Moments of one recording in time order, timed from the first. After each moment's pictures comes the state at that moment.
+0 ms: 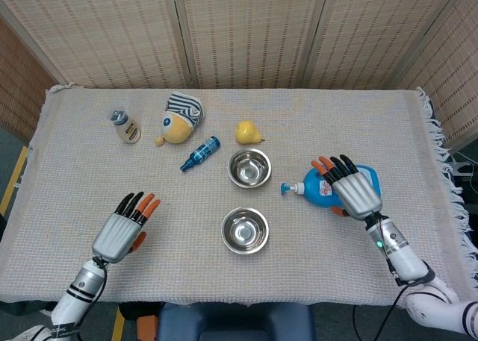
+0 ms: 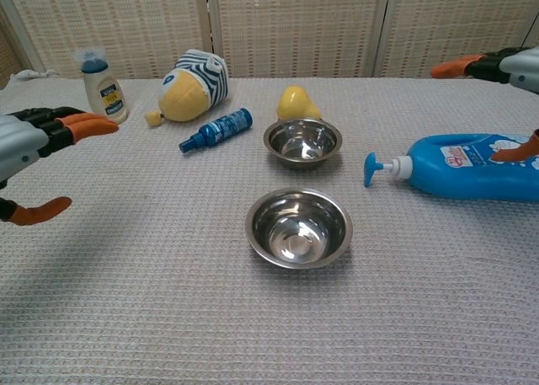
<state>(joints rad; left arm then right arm) -0.44 -1.42 0.03 -1.49 1.55 1.35 0.41 0.53 -1.25 0.17 -1.50 -1.44 0.97 -0.24</state>
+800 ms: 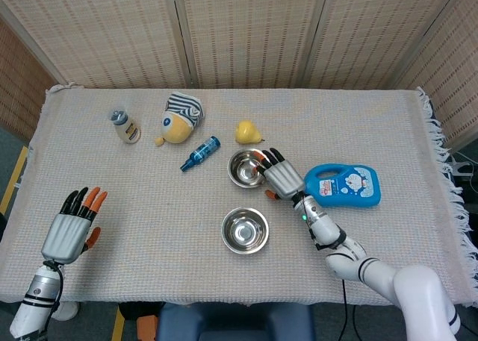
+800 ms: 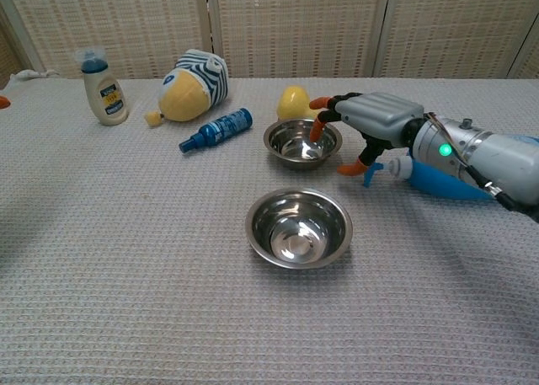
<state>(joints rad) -0.32 -1.33 0.01 -1.42 1.50 1.44 0.32 0.86 -1.84 0.20 -0.78 -1.49 0.84 0.06</state>
